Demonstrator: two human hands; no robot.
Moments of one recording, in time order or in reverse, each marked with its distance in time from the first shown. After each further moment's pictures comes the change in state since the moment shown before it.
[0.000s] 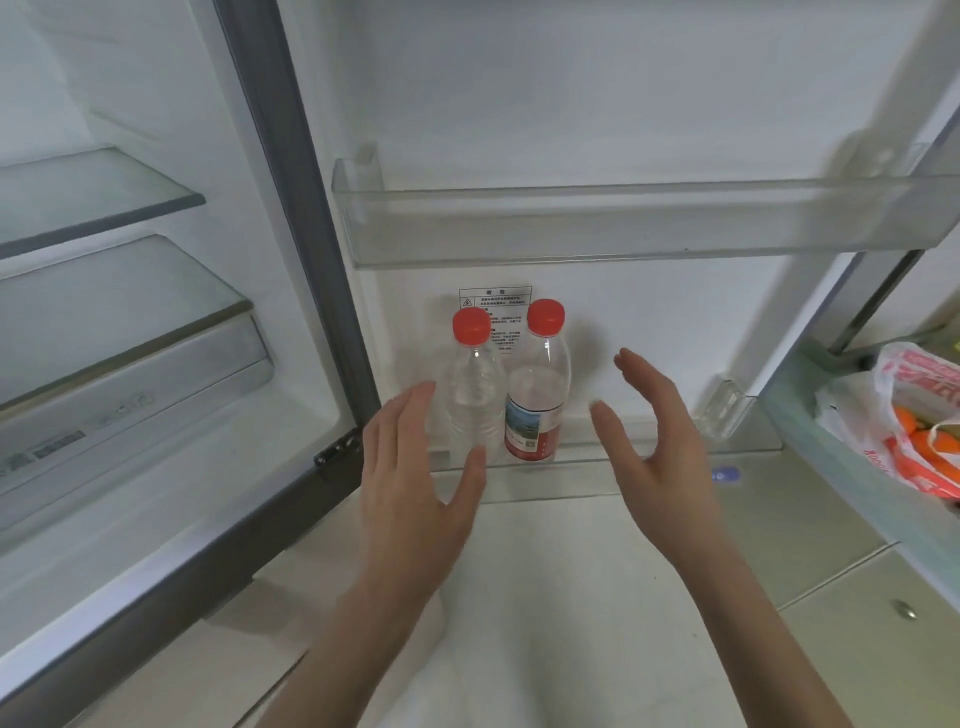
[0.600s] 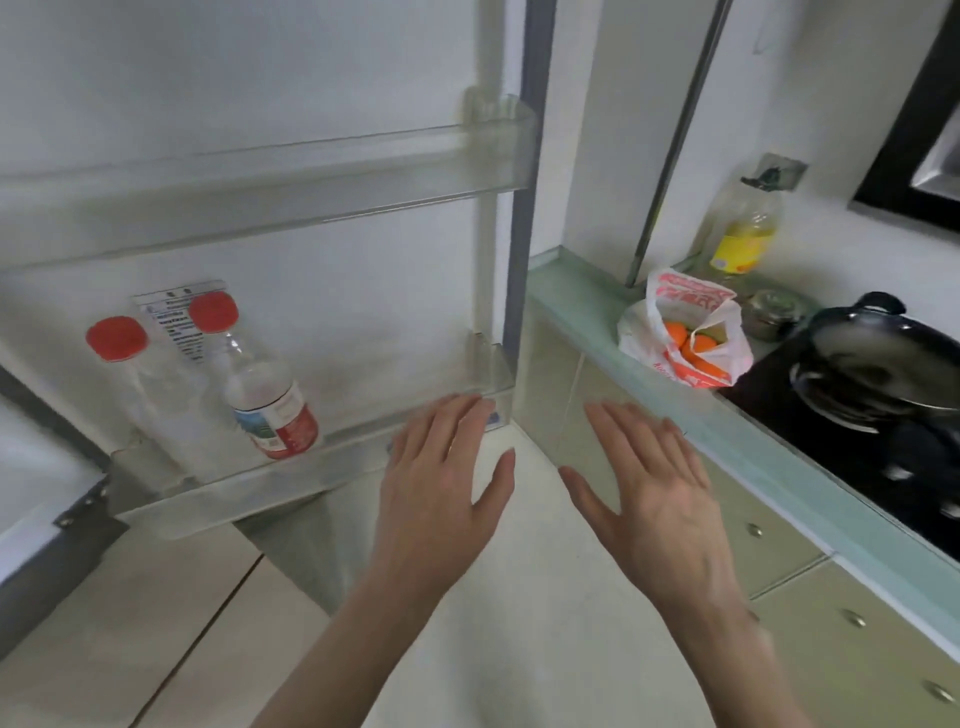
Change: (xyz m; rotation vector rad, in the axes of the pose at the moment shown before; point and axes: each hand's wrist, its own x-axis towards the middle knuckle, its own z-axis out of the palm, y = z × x) left_hand -0.063 0.164 0.137 0.003 -0.282 0.480; right_hand -0.098 0.088 -0.192 -0.942 0.182 -0.110
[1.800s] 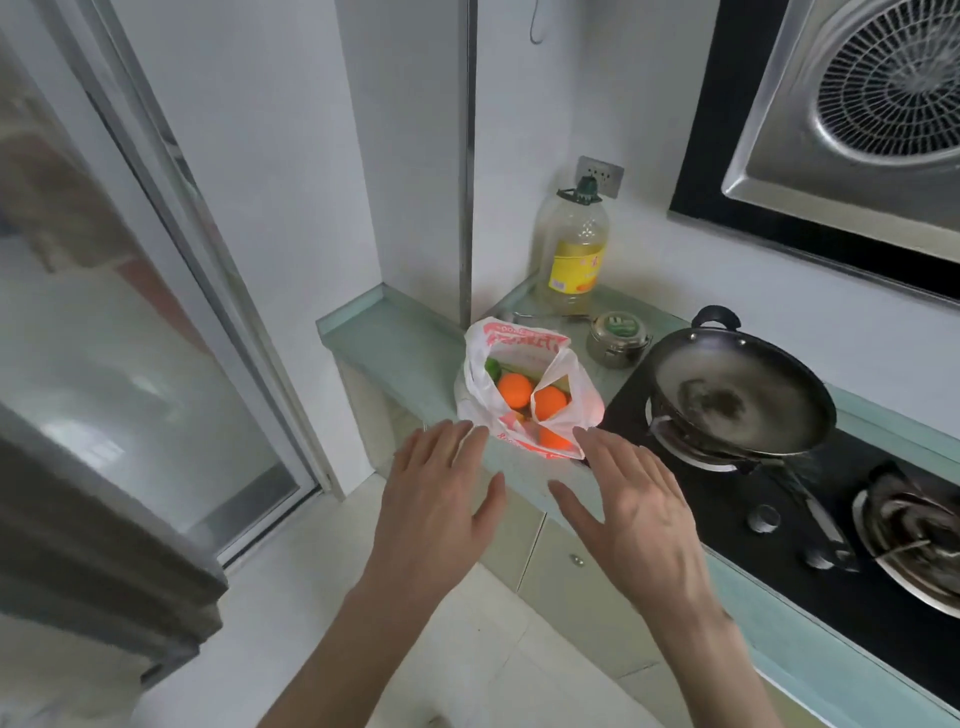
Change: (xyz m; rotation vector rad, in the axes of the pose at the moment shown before) left_hand 0.246 0.126 0.311 0.033 -0.274 0.223; right_hand 0.125 0.336 0.079 -0.108 -0.020 0.304
